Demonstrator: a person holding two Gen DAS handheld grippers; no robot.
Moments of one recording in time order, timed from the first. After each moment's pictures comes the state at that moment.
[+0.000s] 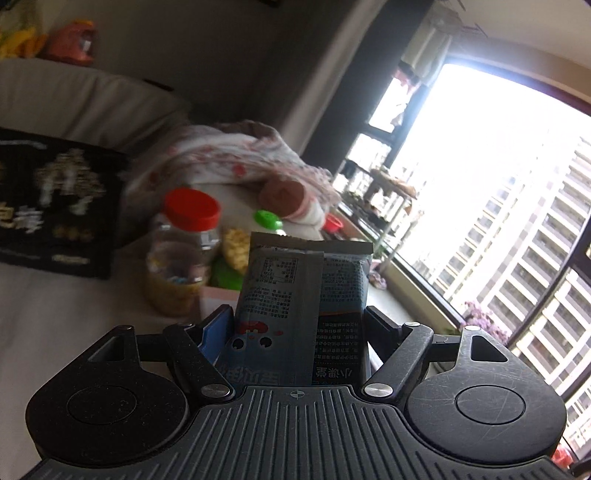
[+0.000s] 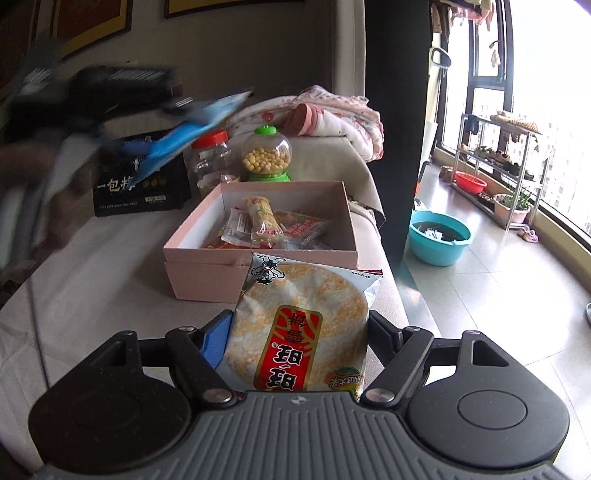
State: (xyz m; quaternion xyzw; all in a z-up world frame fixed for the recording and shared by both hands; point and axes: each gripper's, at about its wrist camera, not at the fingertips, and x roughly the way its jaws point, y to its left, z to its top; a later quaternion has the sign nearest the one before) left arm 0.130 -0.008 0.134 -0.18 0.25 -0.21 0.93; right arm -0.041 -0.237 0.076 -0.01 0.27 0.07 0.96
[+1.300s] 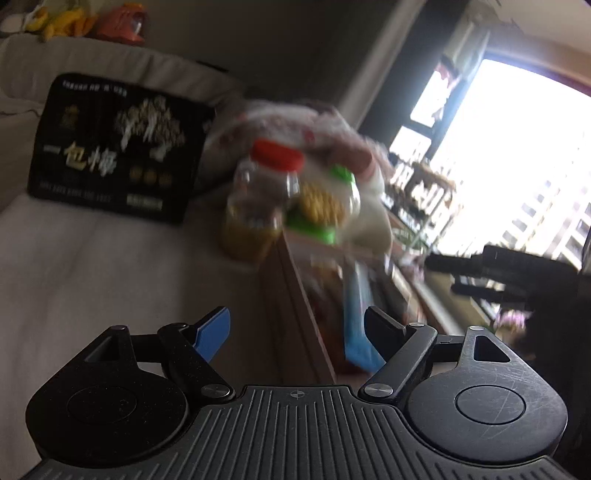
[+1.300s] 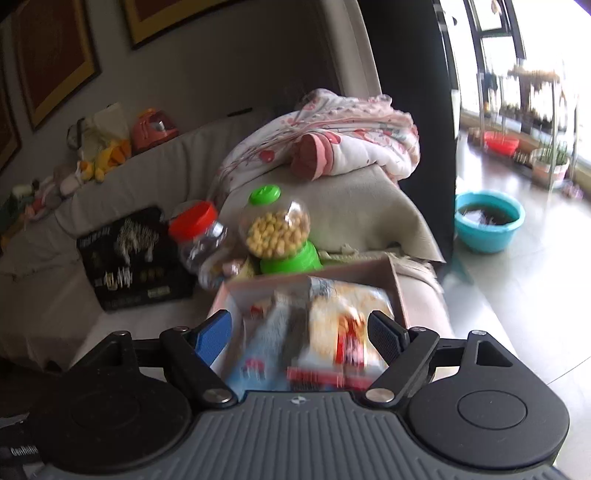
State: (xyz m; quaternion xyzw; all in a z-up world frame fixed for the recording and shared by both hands) left arm 0.076 0.031 0.067 -0.18 0.28 -0.15 0.93; right arm 0.112 -0.235 0.122 0.09 0.28 0.11 0.95
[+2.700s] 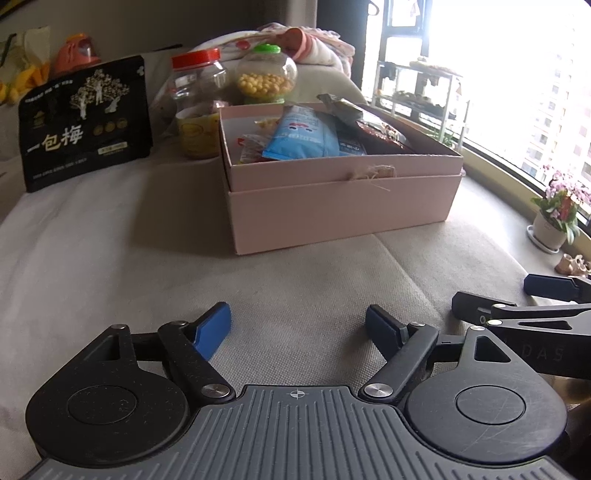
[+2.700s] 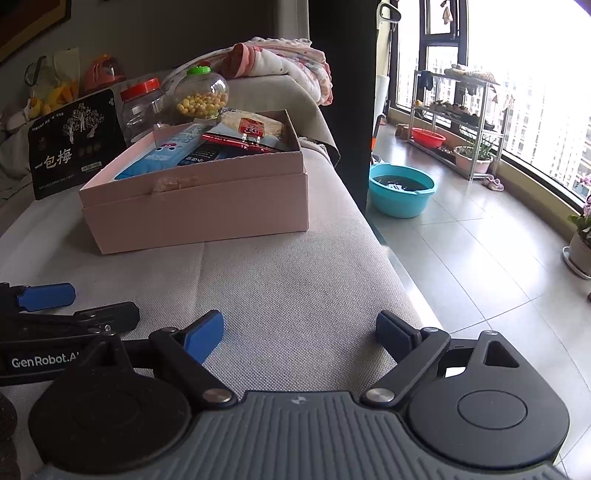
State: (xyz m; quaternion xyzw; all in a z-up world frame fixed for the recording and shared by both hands) left arm 0.003 -0.075 0.004 0.02 0.33 -0.10 0.94; right arm -0.024 -0.255 0.001 0.03 0.31 -0.01 0.95
